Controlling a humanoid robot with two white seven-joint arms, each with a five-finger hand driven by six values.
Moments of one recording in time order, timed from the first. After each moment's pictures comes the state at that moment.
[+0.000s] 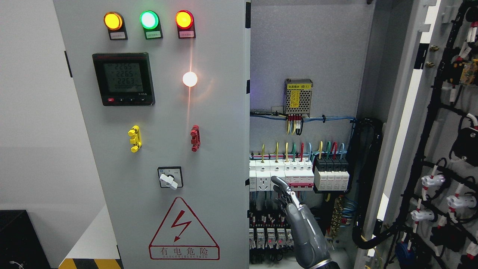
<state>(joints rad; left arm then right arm) 0.00 -0.10 0.08 0.06 0.00 -0.14 0.11 -0.32 0.03 0.23 -1.78 -0.10 0.01 0.11</state>
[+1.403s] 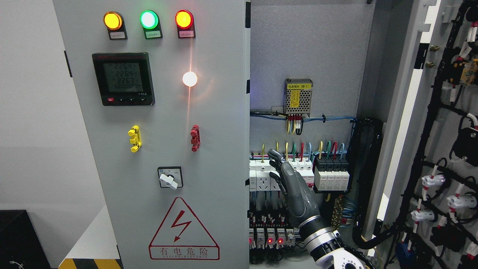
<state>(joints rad) 0.00 -0.10 0.08 0.06 0.00 -0.13 0.11 -0.55 0.04 0.20 -1.55 -0.22 0.10 0.12</state>
